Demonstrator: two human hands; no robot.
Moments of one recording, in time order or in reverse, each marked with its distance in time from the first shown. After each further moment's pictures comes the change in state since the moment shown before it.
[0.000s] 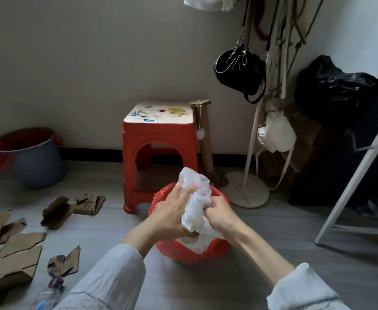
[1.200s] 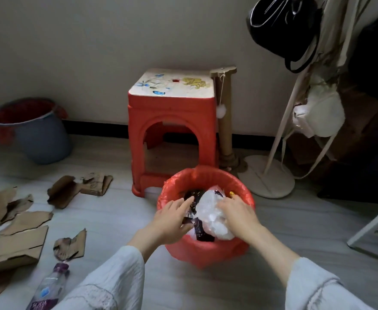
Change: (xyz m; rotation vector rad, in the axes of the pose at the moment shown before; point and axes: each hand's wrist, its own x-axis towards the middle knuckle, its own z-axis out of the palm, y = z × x) left_hand 0.040 -0.101 0.062 0.171 -0.213 -0.274; right_hand 0.103 0.092 -0.008 -1.184 -0.111 -0.080
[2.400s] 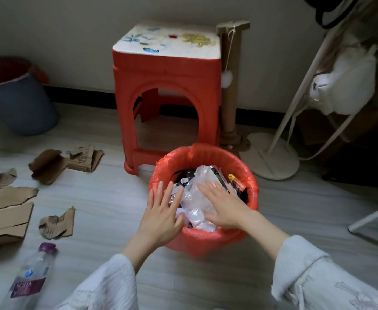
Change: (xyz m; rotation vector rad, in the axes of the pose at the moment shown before) left_hand 0.023 -0.029 0.072 0.224 0.269 -0.077; right_hand 0.041 0.019 0.057 -0.005 -0.255 -0.194
